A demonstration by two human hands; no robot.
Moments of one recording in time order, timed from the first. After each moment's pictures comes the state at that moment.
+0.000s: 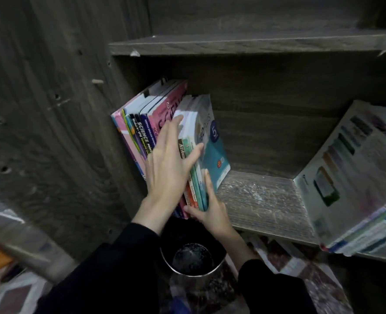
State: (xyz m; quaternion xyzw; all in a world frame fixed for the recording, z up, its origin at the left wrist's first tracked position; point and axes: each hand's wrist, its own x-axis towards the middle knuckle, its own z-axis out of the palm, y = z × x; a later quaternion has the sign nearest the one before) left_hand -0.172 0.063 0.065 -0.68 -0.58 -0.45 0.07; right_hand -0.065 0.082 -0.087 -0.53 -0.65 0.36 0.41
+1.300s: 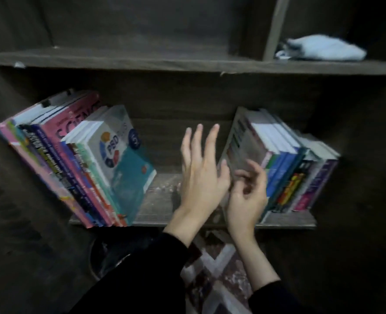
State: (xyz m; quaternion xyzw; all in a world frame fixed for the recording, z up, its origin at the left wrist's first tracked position) left_hand 0.029 0.016 0.052 -0.76 -0.41 -0.50 -0.05; right_hand 0.101 -0.013 0.007 -0.54 -0.37 0.02 0.75
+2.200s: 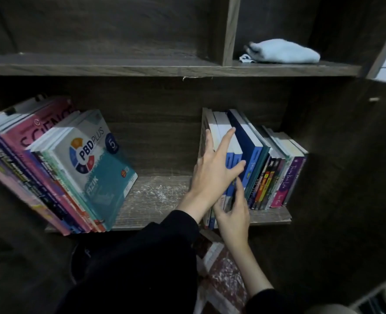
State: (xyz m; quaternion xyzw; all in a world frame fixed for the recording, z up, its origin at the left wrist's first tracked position) left_hand 0.101 0.010 0.075 -0.82 -0.43 -0.32 -0.22; right_hand 0.158 -0.037 -0.037 -0.66 -0.47 0.10 0.57
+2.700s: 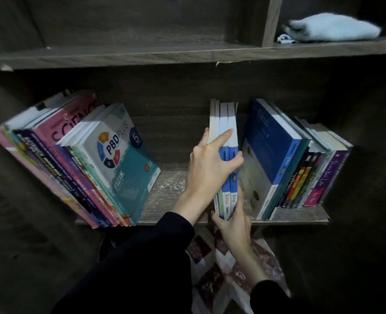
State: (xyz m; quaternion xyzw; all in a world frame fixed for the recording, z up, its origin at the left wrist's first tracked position) left_hand 0.045 0.030 0.068 -0.76 -0.45 -0.42 -0.21; right_hand 0.123 -0.008 -0.091 -0.69 -0.47 0.19 0.51
